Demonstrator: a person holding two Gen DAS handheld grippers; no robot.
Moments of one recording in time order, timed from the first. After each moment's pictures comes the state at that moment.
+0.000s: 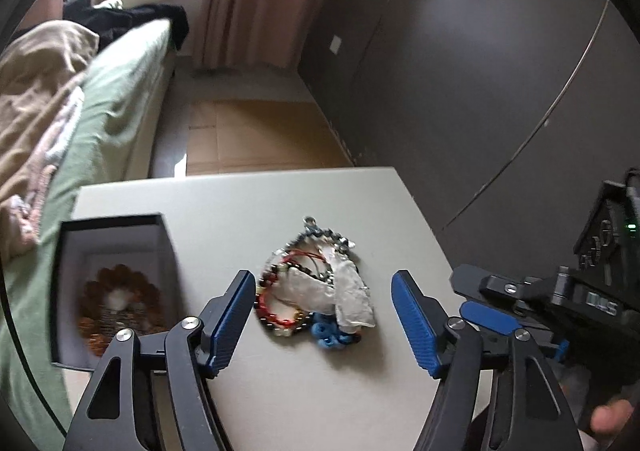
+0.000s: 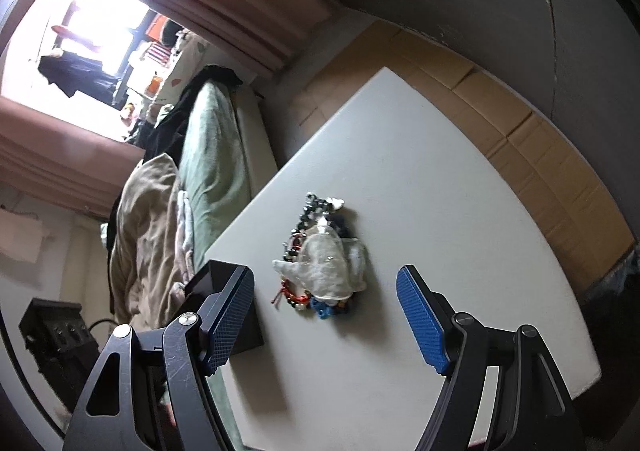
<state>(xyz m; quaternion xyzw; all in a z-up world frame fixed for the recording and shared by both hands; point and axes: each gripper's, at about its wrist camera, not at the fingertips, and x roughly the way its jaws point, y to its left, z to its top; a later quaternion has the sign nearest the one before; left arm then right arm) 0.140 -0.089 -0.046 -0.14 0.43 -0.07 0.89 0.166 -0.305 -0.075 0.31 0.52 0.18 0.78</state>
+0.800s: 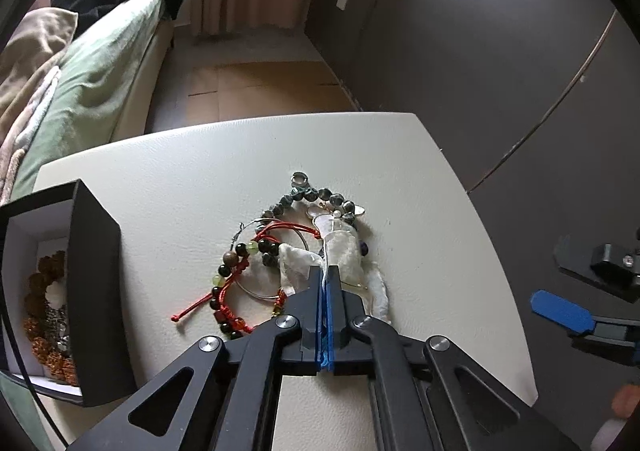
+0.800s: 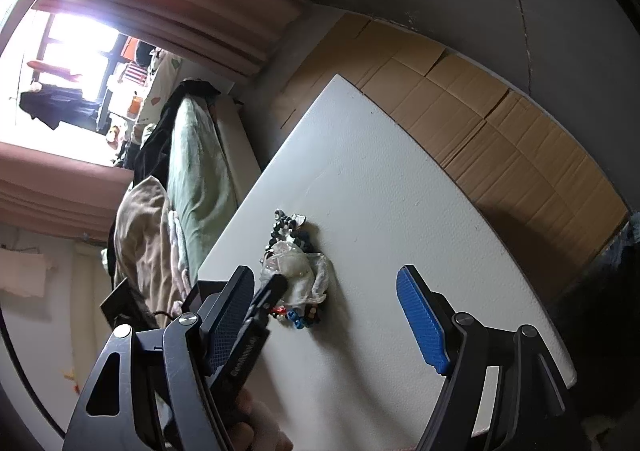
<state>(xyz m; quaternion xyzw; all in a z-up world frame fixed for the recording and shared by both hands) 0.174 -0.122 -0.099 -0.11 0.49 -0.05 0.86 0.176 -0.337 -0.085 0.35 0.53 0.14 0.76</state>
